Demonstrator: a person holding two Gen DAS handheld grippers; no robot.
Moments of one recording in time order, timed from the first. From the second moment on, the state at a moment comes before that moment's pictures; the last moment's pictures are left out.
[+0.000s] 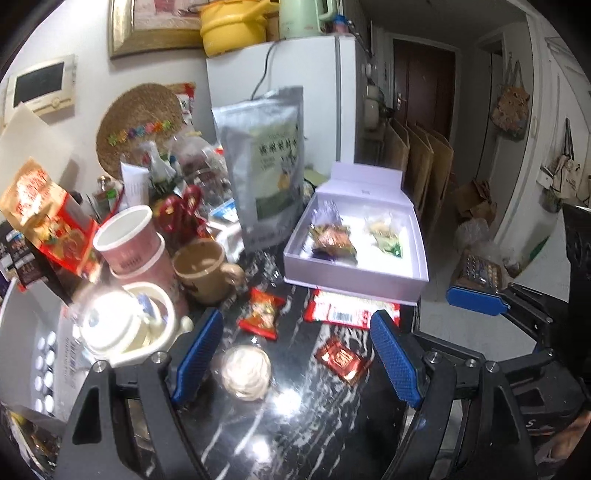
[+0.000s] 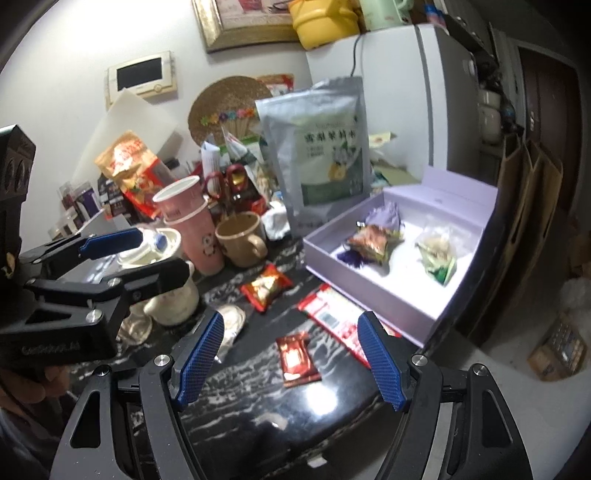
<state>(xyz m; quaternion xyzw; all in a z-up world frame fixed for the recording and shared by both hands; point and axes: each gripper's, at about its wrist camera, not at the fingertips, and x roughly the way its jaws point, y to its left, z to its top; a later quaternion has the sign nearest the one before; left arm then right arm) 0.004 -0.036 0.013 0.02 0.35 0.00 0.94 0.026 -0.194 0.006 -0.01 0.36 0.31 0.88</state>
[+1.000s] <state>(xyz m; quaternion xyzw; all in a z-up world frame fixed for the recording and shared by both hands) 0.012 0.001 -0.086 -0.05 0.44 0.04 0.89 0.048 -0.155 -0.098 -0.08 0.43 0.31 0.84</state>
